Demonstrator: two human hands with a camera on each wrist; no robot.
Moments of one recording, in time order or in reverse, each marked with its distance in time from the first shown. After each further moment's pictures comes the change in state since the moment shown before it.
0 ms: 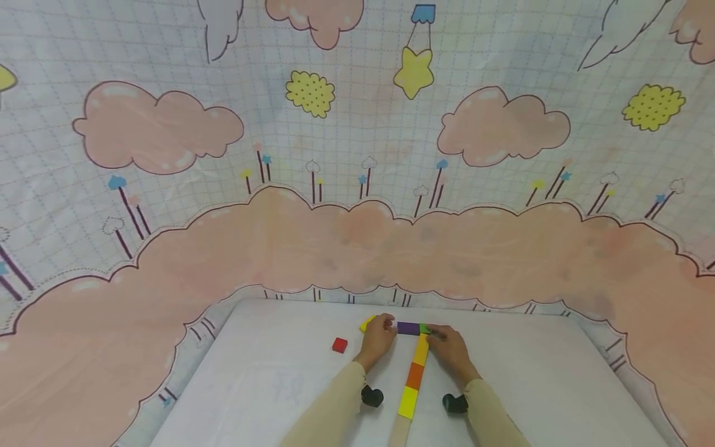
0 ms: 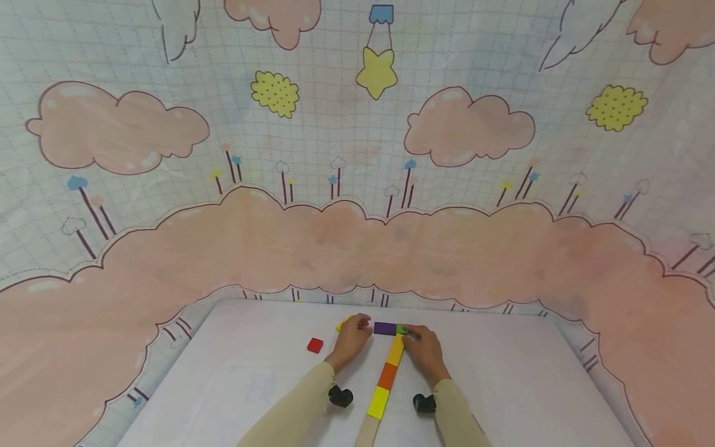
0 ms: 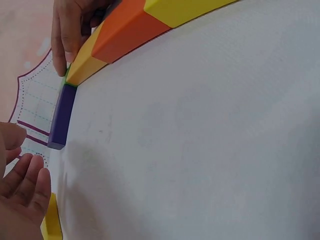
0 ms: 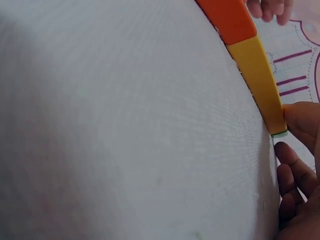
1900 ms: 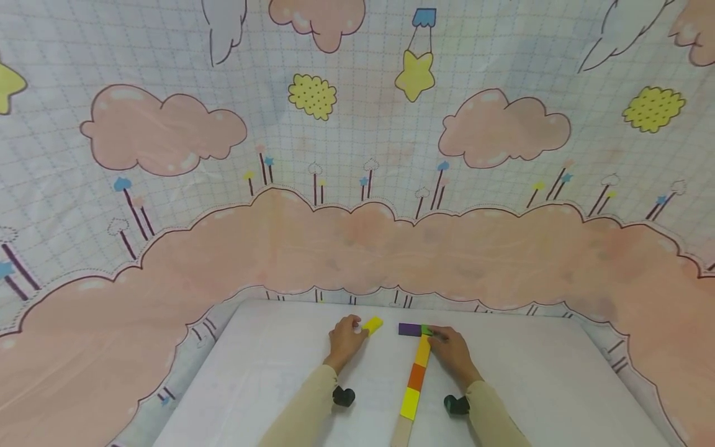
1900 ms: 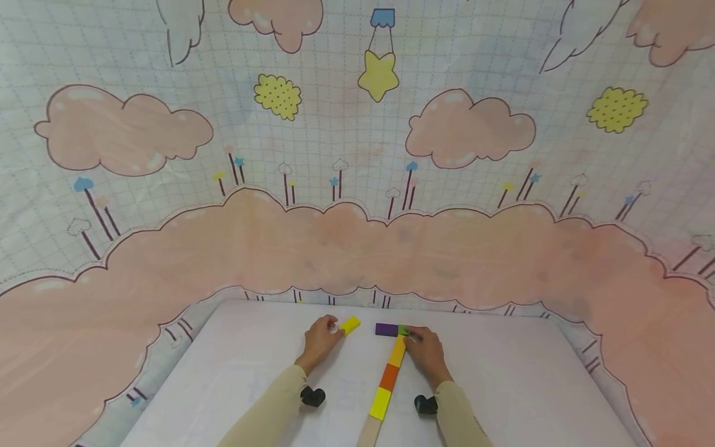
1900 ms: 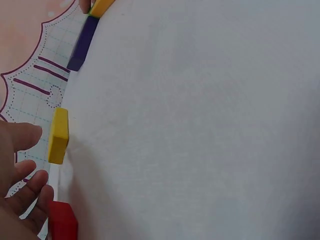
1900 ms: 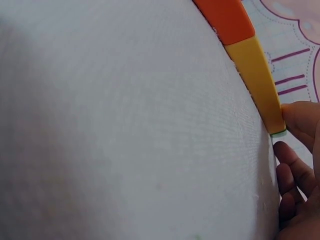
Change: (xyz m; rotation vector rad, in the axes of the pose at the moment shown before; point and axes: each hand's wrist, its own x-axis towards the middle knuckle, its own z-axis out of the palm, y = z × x) left_hand -0.003 -0.041 -0.055 0.181 0.149 -0.064; right_hand -0.003 -0.002 0.000 0.026 0.009 0.047
